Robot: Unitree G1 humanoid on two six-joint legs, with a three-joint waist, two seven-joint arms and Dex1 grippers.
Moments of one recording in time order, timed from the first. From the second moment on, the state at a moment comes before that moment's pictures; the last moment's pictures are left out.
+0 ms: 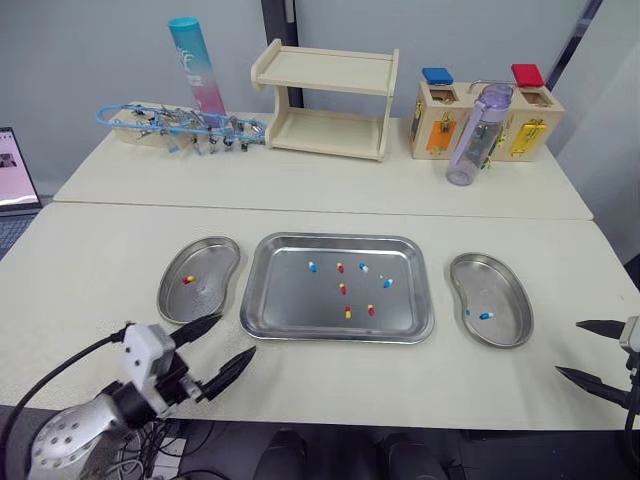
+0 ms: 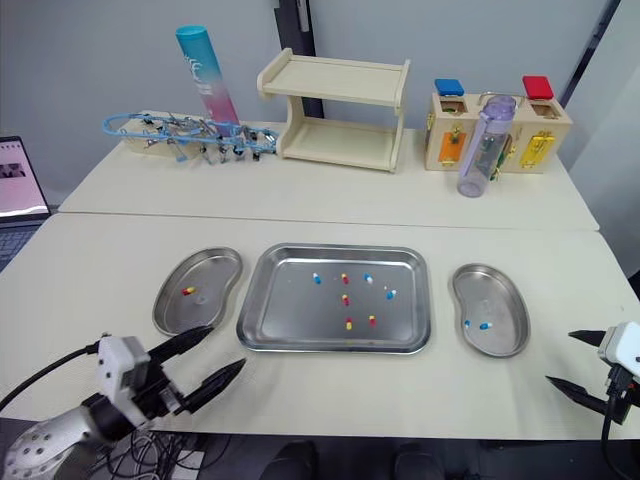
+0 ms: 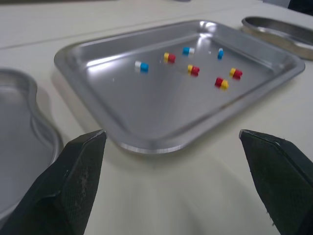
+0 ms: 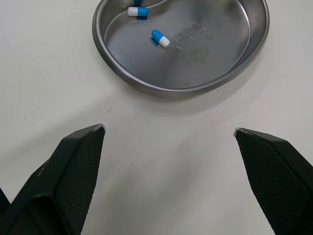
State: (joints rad) left arm 0.41 0.52 0.32 -0.46 -0.51 0.18 -0.85; right arm 0.42 -0.94 -0.60 -0.15 0.27 0.10 1.18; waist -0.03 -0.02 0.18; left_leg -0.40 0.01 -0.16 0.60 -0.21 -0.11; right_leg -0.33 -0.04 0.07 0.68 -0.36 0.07
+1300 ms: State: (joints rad) left arm 0.39 0.42 0.17 -0.43 -0.44 0.11 -0.71; right arm -0.70 -0.17 0.48 0.01 0.06 0.74 0.43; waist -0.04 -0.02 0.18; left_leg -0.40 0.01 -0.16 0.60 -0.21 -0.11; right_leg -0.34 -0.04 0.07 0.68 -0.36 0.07
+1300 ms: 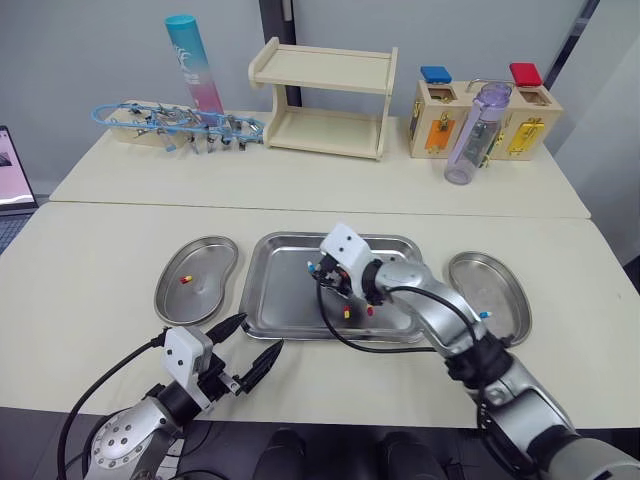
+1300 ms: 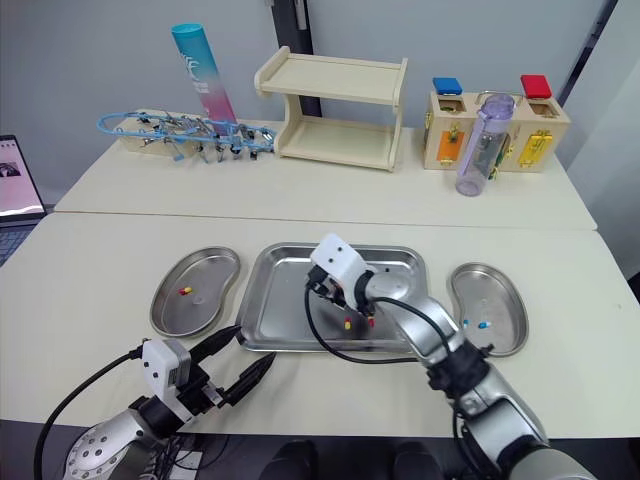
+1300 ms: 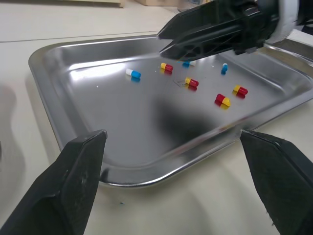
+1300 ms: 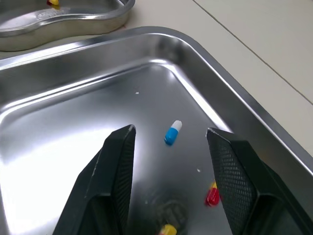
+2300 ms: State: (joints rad) left arm 0.35 0.47 0.16 -0.47 -0.45 0.17 -0.70; right arm -0.78 0.01 0.45 0.33 -0.09 0.56 0.44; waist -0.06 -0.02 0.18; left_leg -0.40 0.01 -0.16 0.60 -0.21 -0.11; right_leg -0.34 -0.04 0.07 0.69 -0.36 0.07
